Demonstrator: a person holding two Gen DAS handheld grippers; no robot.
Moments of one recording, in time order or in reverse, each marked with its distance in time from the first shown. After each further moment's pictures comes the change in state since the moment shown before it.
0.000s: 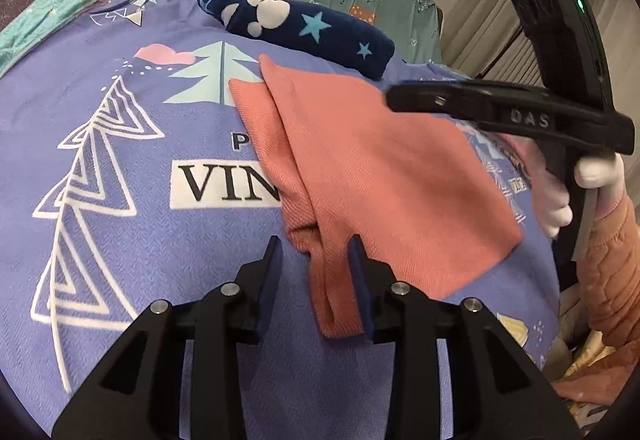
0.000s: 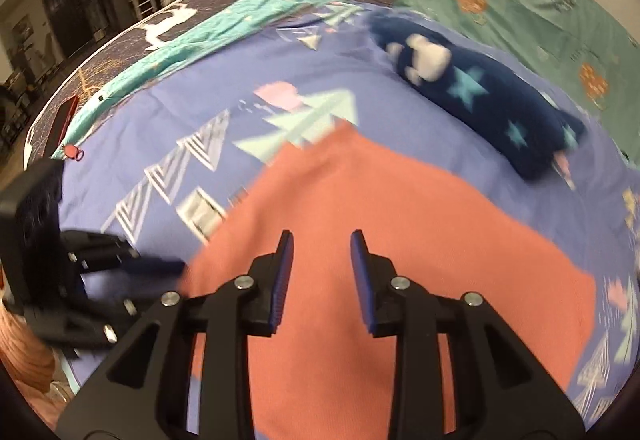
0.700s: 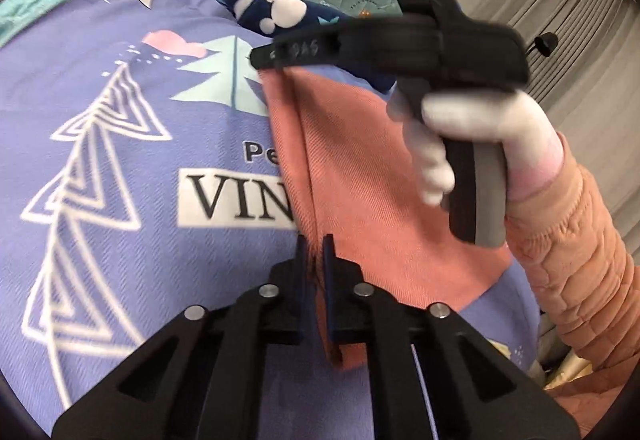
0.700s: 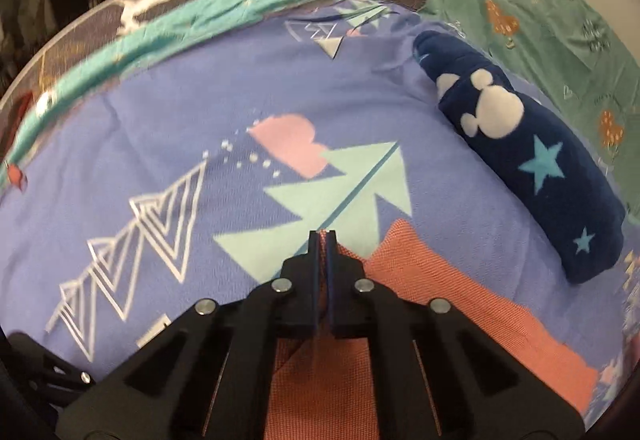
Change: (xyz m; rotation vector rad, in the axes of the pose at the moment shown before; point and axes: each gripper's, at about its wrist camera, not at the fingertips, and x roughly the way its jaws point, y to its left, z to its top) left arm -0.002 0.010 0.007 -0.078 0.008 -0.026; right arm 0.105 0.026 0.078 -0.050 0.028 -0.071
